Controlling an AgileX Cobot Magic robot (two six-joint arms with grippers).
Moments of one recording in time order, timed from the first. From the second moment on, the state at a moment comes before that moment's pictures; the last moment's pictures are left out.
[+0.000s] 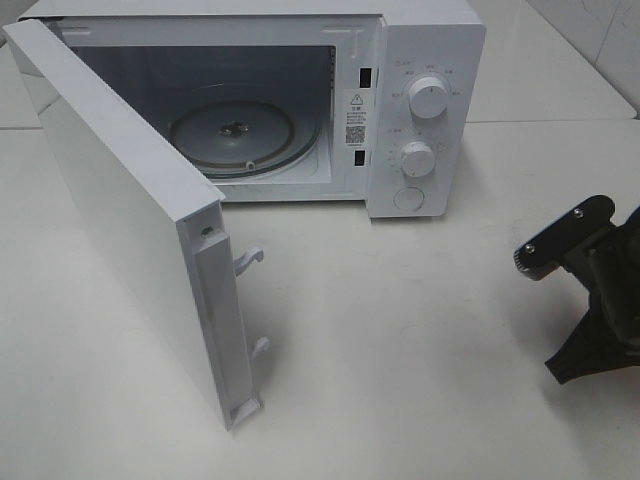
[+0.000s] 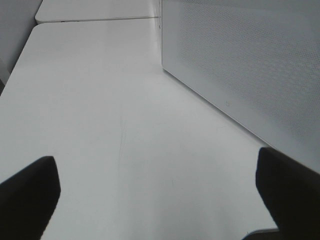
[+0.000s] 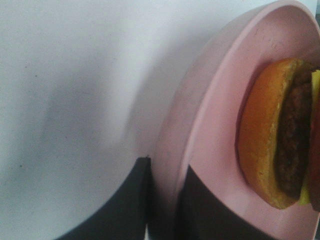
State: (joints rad) left arm 0.04 0.00 -0.52 -0.10 1.09 0.10; right arm 0.58 1.66 -0.47 -1.13 0.73 1.23
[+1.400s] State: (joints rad) left arm 0.04 0.00 -0.52 -0.10 1.09 0.10; right arm 0.58 1.36 -0.57 -0.73 0.68 0.81
